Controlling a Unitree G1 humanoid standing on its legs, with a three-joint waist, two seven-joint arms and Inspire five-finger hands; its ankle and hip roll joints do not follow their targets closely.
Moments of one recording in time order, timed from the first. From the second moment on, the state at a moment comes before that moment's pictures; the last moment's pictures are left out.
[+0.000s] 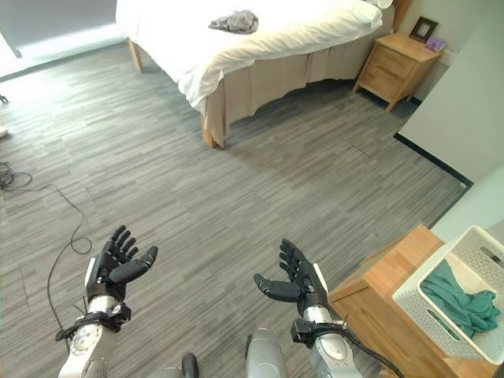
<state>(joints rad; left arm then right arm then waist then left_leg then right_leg) 0.17 0.25 -0.04 0.19 -0.55 -0.28 0.19 0.25 -0.34 0.14 0.11 0.42 -0.14 -0.06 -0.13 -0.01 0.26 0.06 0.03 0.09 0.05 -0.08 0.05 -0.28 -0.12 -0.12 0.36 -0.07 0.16</state>
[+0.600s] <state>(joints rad) 0.20 0.23 -0.08 0.20 -0.62 -0.28 0.18 0.19 -0.38 0.13 0.15 0.47 -0.19 -0.09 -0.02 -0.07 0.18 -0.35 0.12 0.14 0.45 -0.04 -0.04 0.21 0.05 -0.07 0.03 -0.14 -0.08</state>
